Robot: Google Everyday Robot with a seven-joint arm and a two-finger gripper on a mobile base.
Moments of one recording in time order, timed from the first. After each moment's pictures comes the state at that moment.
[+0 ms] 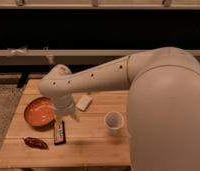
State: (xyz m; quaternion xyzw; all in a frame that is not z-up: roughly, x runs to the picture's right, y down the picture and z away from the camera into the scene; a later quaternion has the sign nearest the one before) arm -0.153 0.165 0.689 -0.28 0.24 0.61 0.70
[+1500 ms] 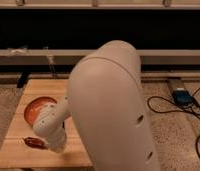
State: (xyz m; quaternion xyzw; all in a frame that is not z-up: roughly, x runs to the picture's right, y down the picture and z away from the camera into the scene) arm -0.198 0.307 0.718 -0.32 0.23 0.57 0.72
